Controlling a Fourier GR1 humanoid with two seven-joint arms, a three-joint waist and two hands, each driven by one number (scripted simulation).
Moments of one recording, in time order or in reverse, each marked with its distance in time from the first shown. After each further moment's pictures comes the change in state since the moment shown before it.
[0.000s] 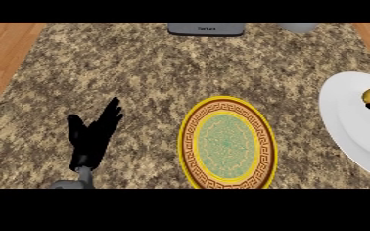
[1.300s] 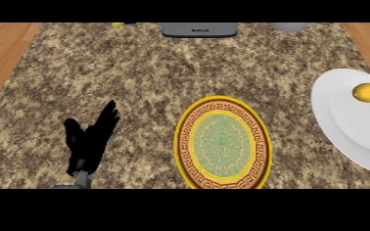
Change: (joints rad) left arm 0.032 -0.011 0.015 -0.017 -0.018 0.007 -0.004; right arm 0.385 -0.199 -0.008 0.071 -0.048 0.492 -0.195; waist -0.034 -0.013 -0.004
